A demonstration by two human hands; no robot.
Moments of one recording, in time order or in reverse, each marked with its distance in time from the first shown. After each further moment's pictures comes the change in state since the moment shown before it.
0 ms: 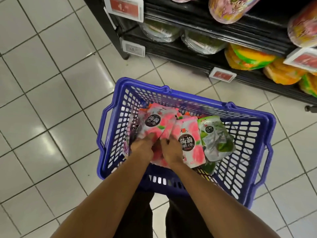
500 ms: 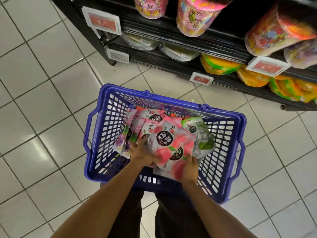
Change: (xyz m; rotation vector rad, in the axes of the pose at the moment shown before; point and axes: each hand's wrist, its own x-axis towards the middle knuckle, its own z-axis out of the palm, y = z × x) left_hand -0.029 -0.030 0.013 0.933 -0.137 0.392; right_hand -0.048 0.085 -0.066 0.616 0.242 0.407
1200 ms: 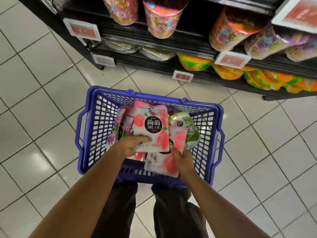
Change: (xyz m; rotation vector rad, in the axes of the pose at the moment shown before) left_hand -0.031 0.033 -0.031 -0.645 -0.377 -0.029; right_hand -0.012 -0.017 -0.043 0.057 -0.227 -0.085
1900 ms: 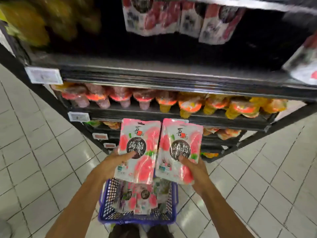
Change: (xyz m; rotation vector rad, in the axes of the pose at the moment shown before) left_hand -0.510 0.137 0.115 0.189 0.035 0.655; right_hand -0.373 -0.319 -0.227 0.469 -0.247 -0.428
